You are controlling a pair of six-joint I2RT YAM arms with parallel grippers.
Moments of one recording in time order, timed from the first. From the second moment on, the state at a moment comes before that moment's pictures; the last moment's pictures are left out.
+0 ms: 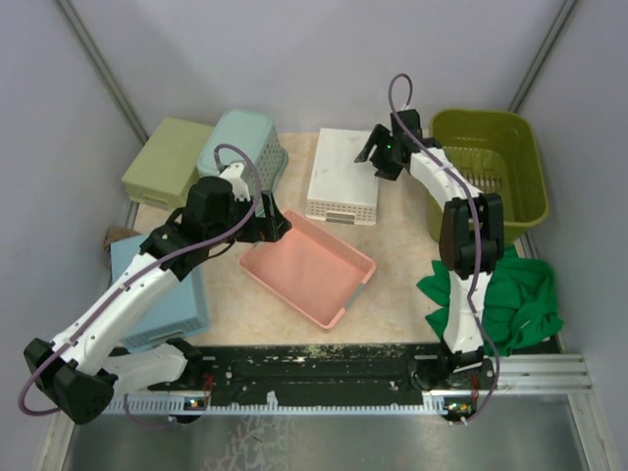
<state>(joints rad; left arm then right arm) -0.60 1.10 1.10 -0.52 0.01 -0.47 0.22 2.06 1.77 -0.47 -0.16 0.70</state>
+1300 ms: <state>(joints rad) -0.60 1.13 1.08 -0.49 0.06 -0.46 0.32 2.15 1.79 -0.39 -0.21 0.66</state>
